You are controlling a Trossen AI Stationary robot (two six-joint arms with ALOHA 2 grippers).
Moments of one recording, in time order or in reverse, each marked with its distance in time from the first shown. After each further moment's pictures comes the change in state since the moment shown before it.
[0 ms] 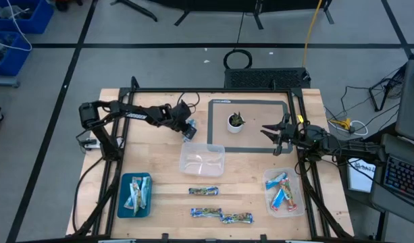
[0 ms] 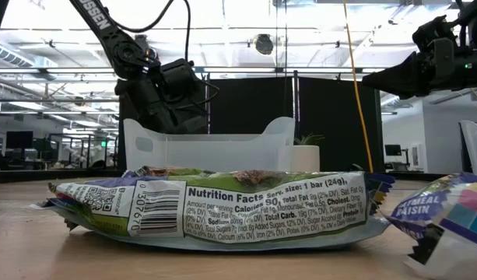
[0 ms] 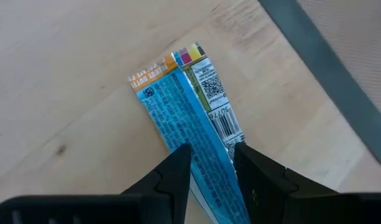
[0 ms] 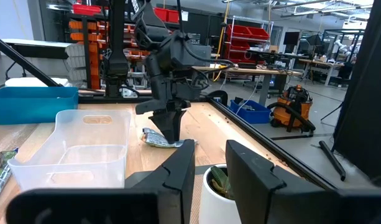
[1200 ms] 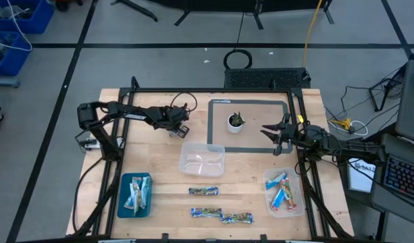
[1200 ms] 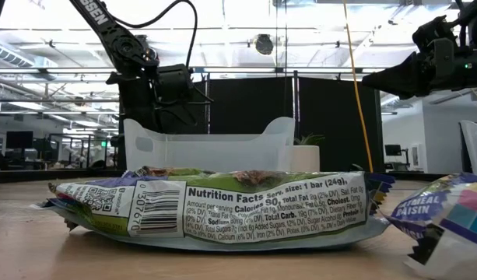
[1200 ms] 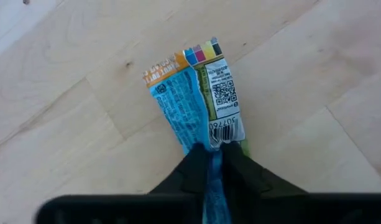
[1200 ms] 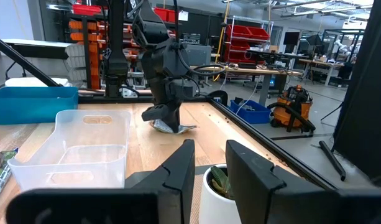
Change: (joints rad) left arm -0.022 0.001 0.000 -0.284 -0.297 -0.052; right arm 0.000 0.000 0.000 0.000 0.000 0.000
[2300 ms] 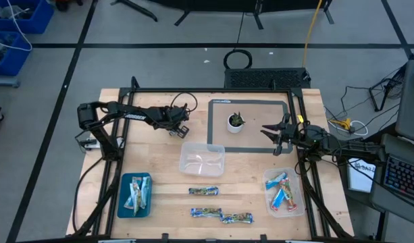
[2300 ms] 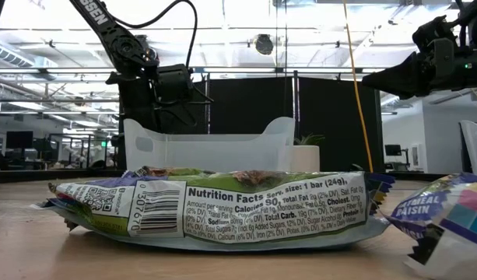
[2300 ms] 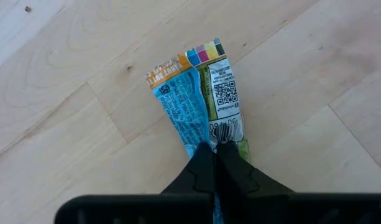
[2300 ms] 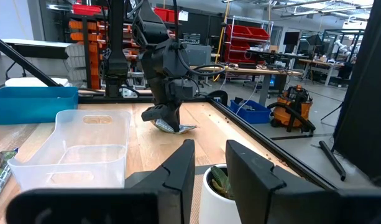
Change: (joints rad) left arm -0.007 0.001 -0.001 0.008 0.001 0.024; right arm 0.000 0.000 0.000 0.000 0.000 0.000
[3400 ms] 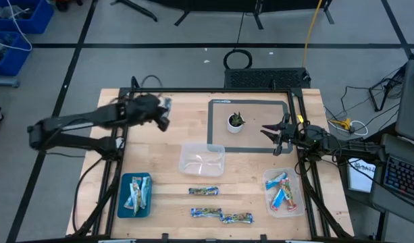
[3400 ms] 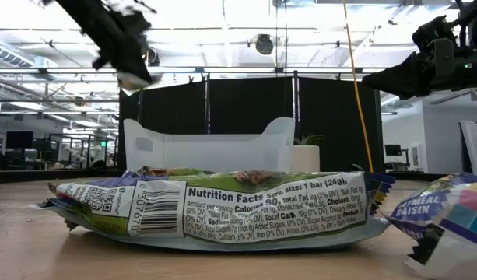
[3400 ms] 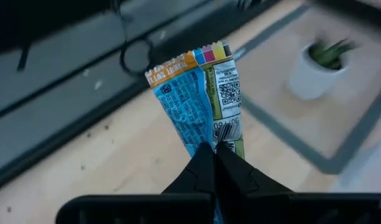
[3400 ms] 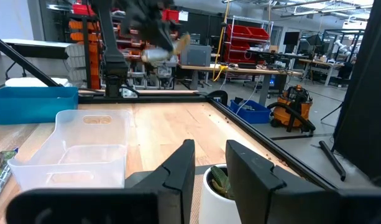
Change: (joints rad) left arm -0.082 -0.743 -0.002 -0.084 -0.114 0.174; right arm 0.000 0.000 0.000 0.000 0.000 0.000
